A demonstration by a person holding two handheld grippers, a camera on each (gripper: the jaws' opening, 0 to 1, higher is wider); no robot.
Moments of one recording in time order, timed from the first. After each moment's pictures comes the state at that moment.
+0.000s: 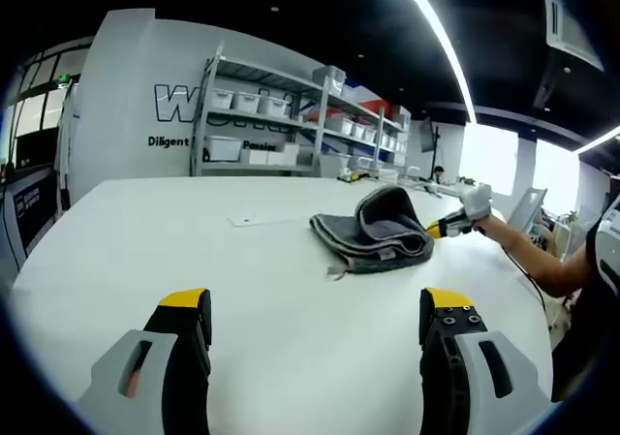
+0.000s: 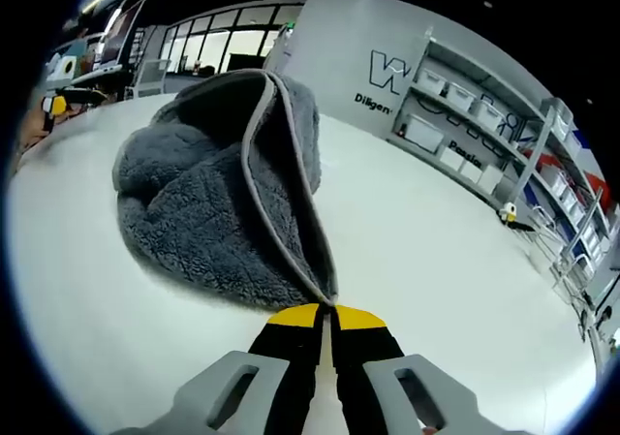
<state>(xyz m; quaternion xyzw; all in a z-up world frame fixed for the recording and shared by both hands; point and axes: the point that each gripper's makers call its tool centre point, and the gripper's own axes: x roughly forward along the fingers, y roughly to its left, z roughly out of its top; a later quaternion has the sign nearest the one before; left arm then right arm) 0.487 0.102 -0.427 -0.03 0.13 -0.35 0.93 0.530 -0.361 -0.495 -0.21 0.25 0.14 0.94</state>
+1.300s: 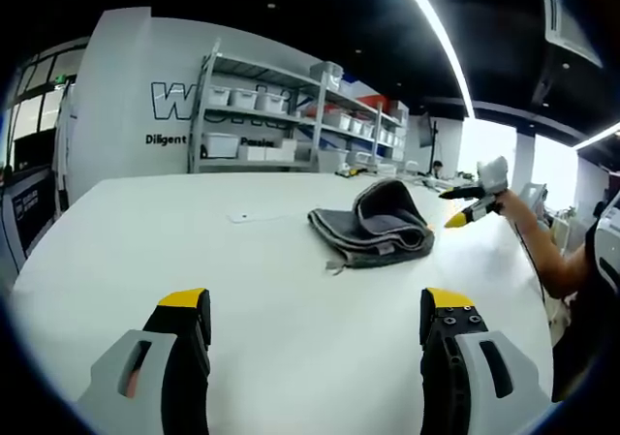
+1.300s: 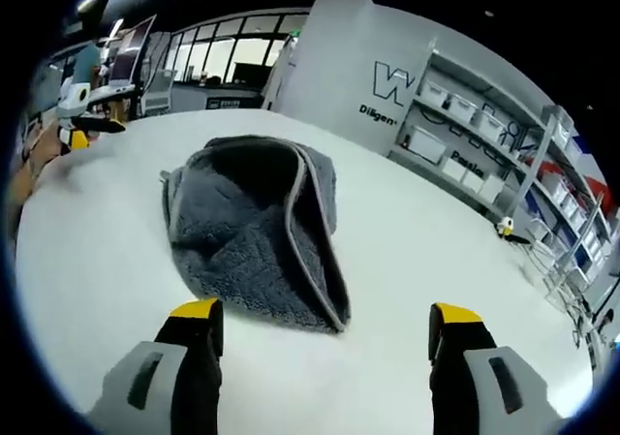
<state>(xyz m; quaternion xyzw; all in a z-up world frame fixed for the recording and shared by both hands) 0.484 0.100 -0.431 -0.02 0.14 -0.35 0.93 0.496 -0.332 -0.435 -0.21 0.24 0.16 0.93</state>
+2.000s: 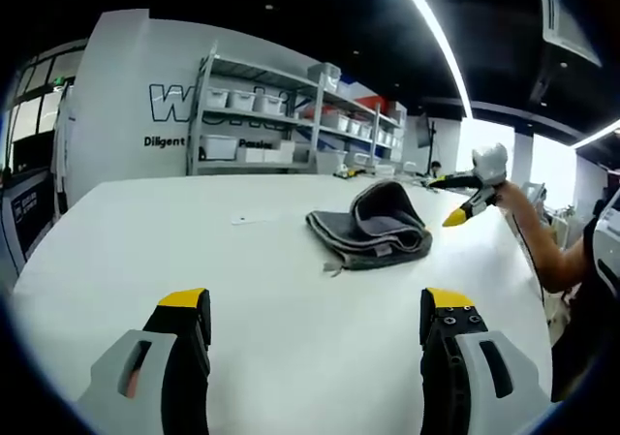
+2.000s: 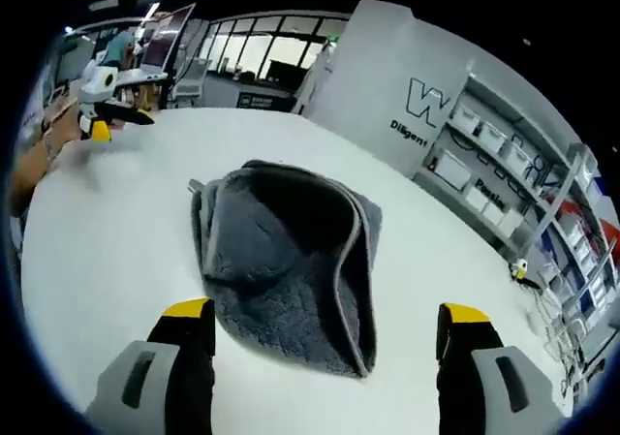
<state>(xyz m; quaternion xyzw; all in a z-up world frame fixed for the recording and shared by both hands) 0.482 0.099 -0.428 -0.02 0.14 -0.35 0.92 0.504 -0.264 -0.404 -0.29 0.20 0.23 0.91</state>
